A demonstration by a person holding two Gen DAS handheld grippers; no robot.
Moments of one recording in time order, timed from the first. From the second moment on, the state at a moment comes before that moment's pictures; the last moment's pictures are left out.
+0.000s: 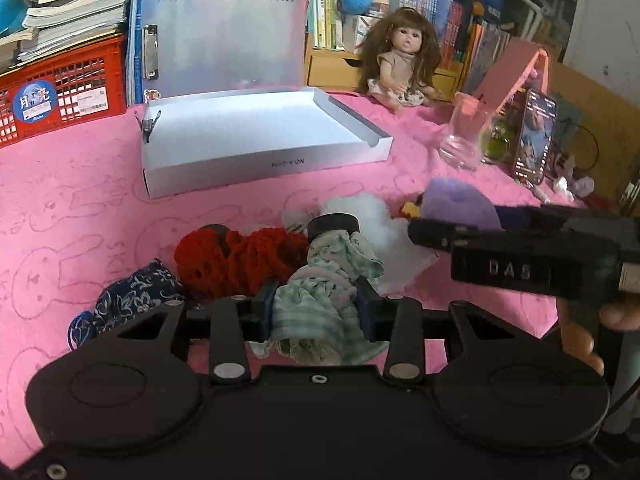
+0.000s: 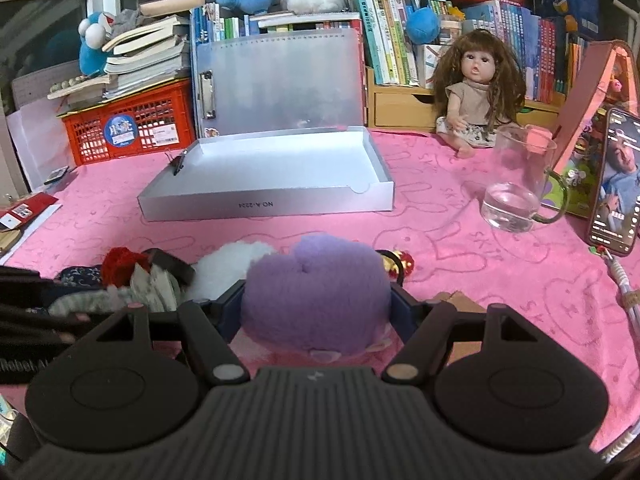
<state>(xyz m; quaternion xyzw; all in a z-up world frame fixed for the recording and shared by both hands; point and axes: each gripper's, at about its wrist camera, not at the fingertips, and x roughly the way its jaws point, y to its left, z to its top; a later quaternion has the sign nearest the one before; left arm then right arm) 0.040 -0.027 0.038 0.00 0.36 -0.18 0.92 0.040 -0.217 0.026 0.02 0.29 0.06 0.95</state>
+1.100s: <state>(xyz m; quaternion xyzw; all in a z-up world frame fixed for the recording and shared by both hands) 0.036 0.007 0.069 -0.03 0.32 -0.18 0.93 0.073 -0.197 0.038 0.04 0.31 0.14 0.94</state>
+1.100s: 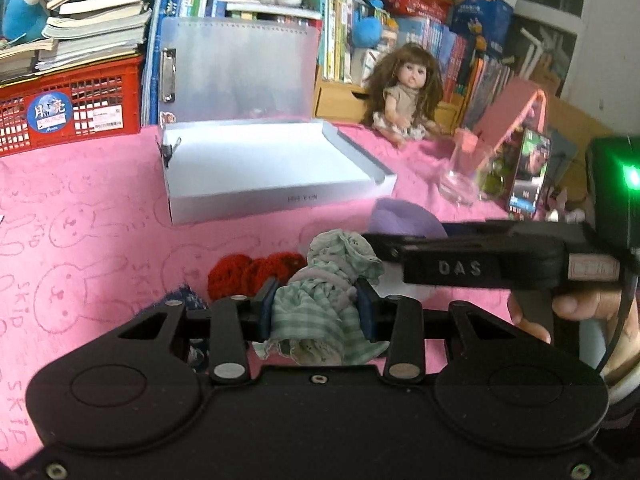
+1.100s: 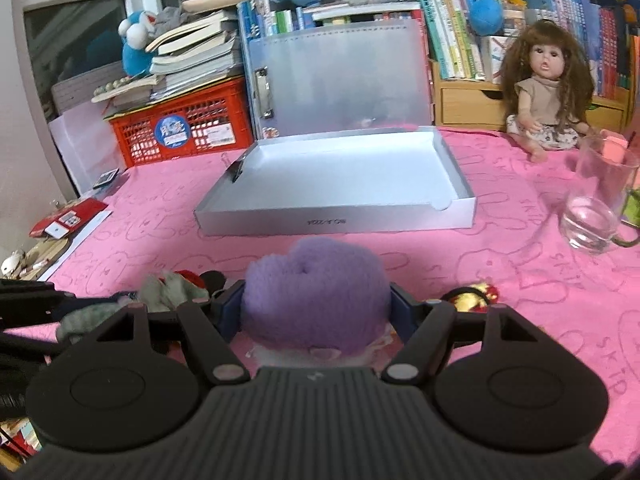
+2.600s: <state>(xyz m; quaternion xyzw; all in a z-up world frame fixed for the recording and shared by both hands) 0.133 0.040 0.124 -0.18 0.29 -0.21 0.92 0.148 -0.239 0.052 0.10 0.34 0.09 0.93</state>
